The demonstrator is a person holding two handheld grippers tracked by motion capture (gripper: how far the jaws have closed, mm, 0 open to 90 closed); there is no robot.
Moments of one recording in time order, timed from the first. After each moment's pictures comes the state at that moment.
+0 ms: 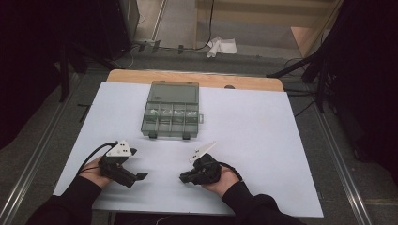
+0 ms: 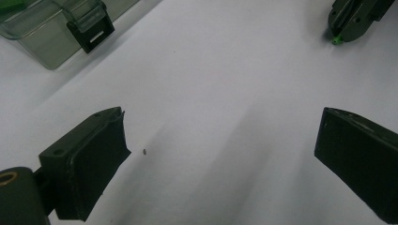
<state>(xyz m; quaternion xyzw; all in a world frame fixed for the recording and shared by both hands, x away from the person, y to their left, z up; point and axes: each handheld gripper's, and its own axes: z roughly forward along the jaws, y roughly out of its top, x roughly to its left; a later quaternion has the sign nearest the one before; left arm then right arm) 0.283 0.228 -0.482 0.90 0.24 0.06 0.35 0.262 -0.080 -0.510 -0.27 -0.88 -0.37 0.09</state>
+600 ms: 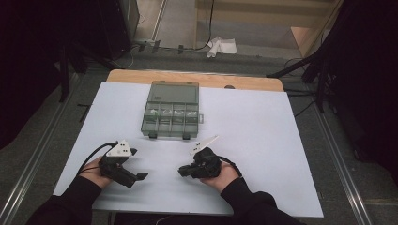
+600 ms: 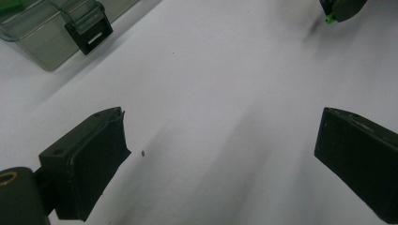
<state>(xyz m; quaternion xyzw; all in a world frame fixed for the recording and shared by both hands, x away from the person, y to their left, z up) 0.283 0.228 -0.482 0.90 0.24 0.06 0.35 0.274 -0.081 -0.498 -0.29 -0.87 -0.39 0.09</state>
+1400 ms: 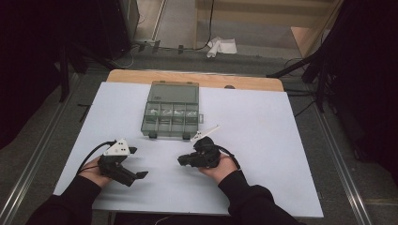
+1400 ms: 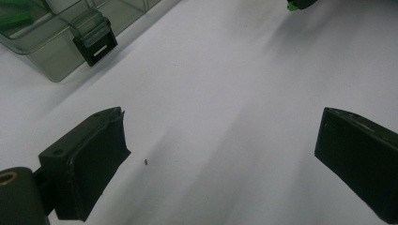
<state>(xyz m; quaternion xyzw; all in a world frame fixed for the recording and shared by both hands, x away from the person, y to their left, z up) 0.284 0.230 -0.480 0.90 0.24 0.06 0.37 0.298 -0.081 -0.488 -0.33 -0.85 -0.40 0.09</state>
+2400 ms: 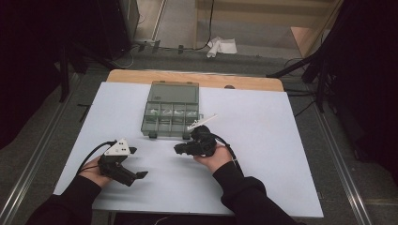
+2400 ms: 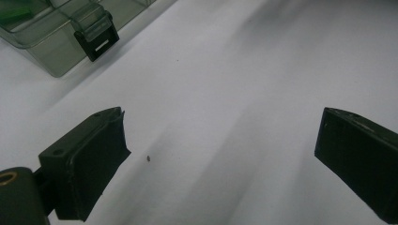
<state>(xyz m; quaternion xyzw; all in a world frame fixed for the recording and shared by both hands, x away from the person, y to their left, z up) 0.285 0.230 -0.481 0.90 0.24 0.06 0.37 0.327 -0.072 -0.475 -0.35 -0.84 -0.41 0.08</state>
